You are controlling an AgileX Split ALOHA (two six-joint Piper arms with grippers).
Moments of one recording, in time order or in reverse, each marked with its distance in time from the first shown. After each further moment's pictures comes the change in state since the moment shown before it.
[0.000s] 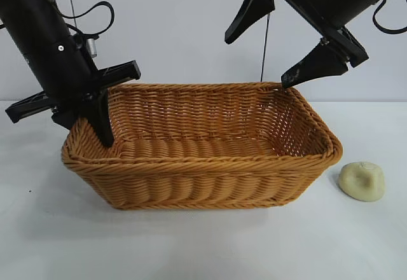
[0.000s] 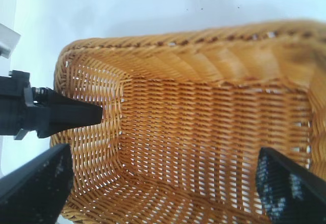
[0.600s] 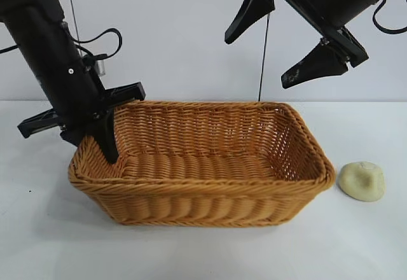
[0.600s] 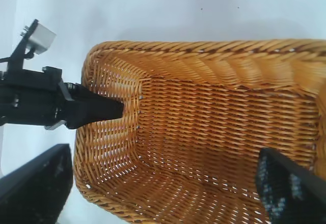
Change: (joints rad) left arm 0.000 0.097 -0.015 -0.007 -0.063 0.042; right arm 0.000 0.000 0.000 0.000 0.000 0.000
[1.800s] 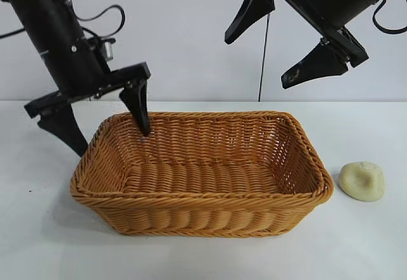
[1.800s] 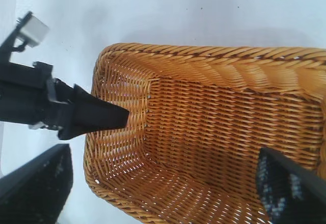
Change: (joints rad) left arm 0.000 -0.139 -0.270 0.191 0.280 -0.010; right arm 0.000 0.000 0.000 0.000 0.001 0.000
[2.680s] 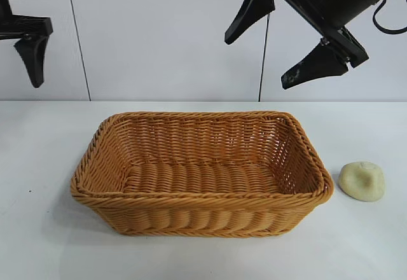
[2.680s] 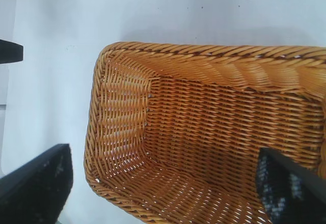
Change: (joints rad) left arm 0.260 -0.028 -0.009 0.187 0.043 -0.017; right arm 0.000 0.000 0.000 0.000 0.004 0.000
